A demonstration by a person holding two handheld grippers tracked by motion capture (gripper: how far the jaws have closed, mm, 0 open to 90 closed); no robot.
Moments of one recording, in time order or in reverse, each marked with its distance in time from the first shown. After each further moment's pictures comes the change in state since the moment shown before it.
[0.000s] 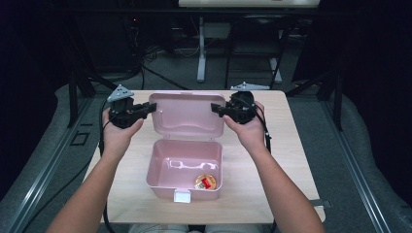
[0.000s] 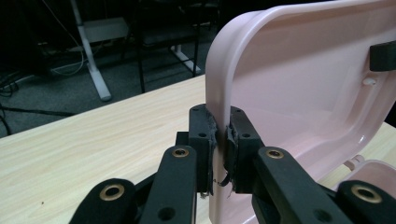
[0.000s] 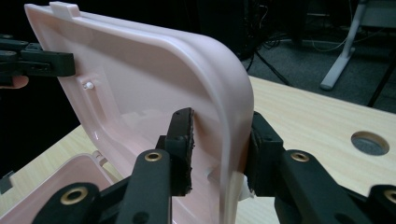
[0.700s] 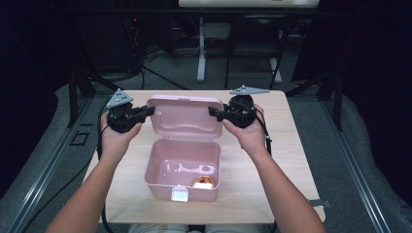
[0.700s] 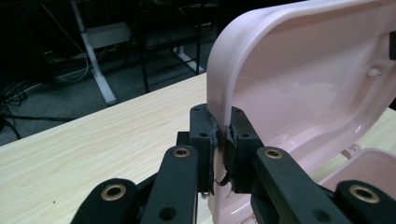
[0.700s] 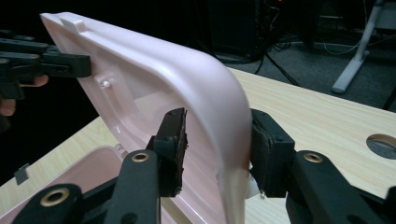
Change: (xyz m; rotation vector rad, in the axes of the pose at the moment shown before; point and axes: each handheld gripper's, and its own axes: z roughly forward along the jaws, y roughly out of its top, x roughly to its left) left arm -0.001 -0.012 -0.005 -0.003 0.004 0.053; right arm 0.006 -0.009 -0.007 -0.015 0.050 -0.009
